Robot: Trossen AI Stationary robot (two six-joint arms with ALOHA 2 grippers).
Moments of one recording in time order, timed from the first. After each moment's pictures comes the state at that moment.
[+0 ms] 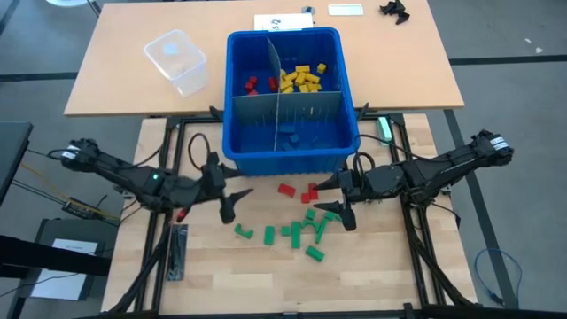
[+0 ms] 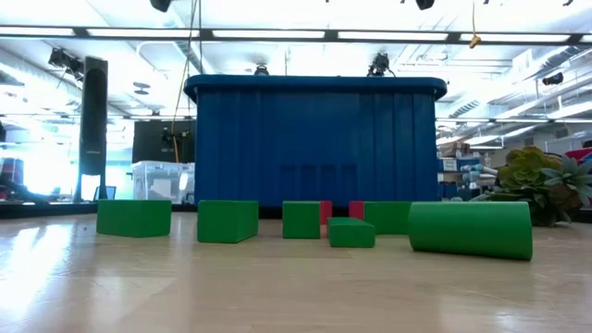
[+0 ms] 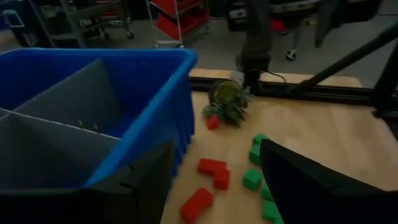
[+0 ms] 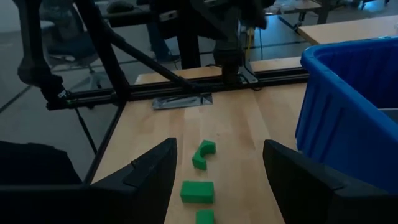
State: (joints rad) left arm -0.39 1.02 0.89 -0.18 -0.70 -0.16; right arm 0.32 1.13 0.97 -0.13 0.29 0.22
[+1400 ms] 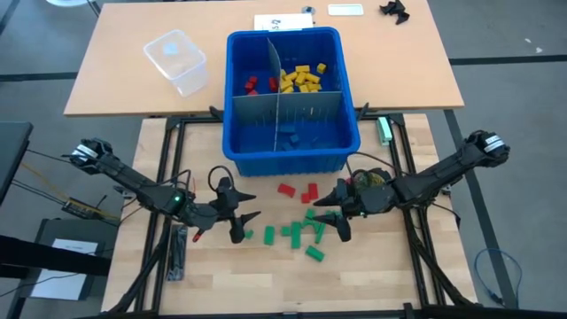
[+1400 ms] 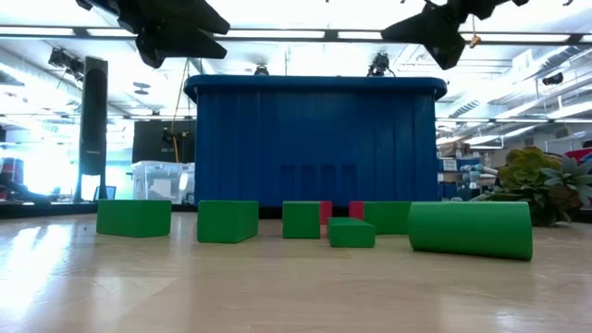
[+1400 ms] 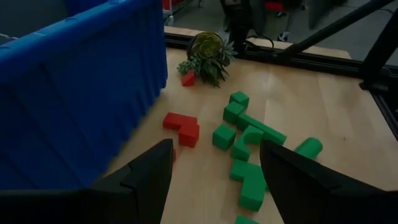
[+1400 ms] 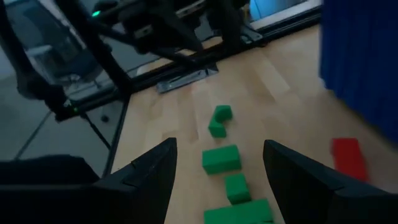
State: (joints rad) left arm -0.47 1.19 0.69 0.06 -0.71 -0.37; right arm 0.41 1.19 0.71 0.15 0.36 0.49
